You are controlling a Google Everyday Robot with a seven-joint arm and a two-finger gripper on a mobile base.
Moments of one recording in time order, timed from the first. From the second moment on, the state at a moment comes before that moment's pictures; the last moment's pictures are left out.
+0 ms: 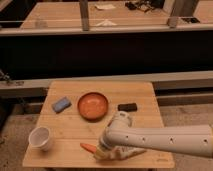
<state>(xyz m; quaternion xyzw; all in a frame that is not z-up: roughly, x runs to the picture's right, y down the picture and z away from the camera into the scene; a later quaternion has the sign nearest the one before) -0.012 0.291 0.734 -0.33 -0.05 0.30 0.89</state>
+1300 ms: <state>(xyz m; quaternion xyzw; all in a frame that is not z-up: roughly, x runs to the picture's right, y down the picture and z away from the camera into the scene) -0.025 0.297 0.738 -0.34 -0.05 0.32 0.88</state>
